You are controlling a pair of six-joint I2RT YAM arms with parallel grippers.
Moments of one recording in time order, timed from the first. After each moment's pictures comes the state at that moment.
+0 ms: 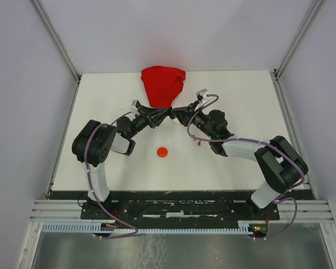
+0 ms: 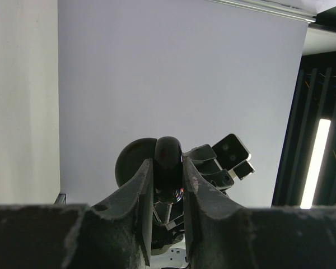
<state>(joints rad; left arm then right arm) -0.33 1.96 0.67 1.51 0.55 -1.88 0.61 1.62 0.77 0.93 -0.18 0.39</state>
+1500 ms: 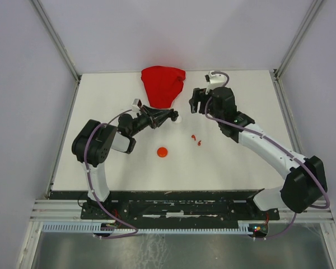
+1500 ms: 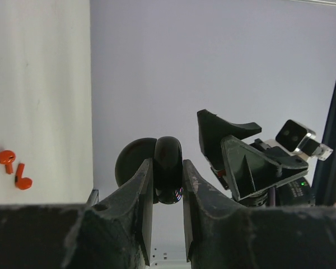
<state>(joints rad) -0.33 1.96 0.70 1.41 0.58 -1.76 0.57 1.38 1.07 0.06 0.18 0.25</state>
